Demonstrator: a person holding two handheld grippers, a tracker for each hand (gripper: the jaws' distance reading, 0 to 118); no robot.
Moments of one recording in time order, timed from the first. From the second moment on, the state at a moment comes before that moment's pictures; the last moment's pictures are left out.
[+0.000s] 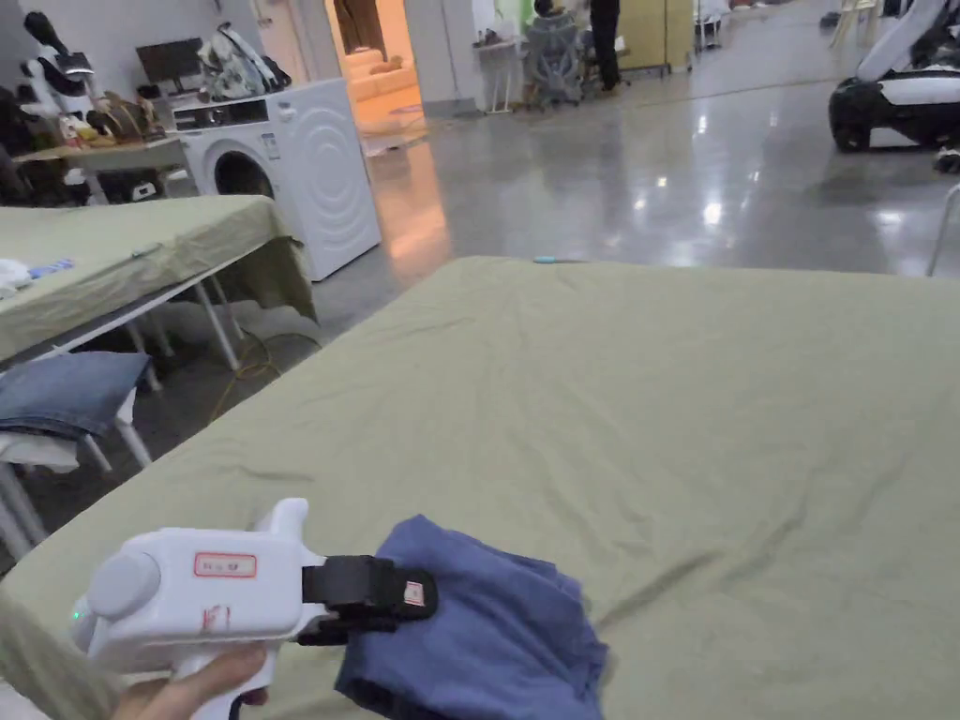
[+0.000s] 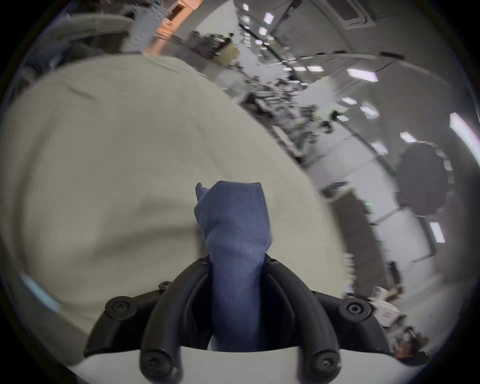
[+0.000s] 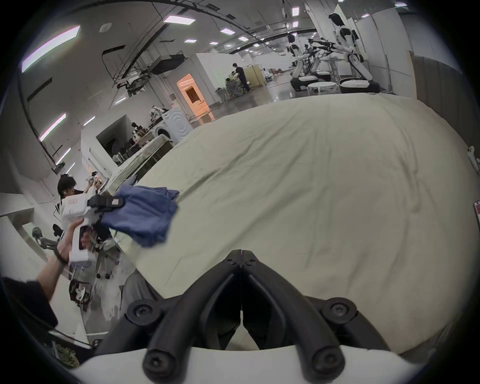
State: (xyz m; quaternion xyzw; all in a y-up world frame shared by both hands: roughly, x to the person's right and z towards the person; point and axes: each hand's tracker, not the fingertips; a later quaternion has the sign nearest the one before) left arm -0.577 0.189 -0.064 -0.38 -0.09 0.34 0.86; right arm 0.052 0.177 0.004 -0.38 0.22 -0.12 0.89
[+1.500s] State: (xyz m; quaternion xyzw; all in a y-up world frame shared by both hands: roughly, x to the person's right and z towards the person) left arm -0.273 0.294 0.066 0.03 -0.03 -0.07 1.00; right arm 0.081 0.255 0.067 -0.04 0.02 0.03 1.00
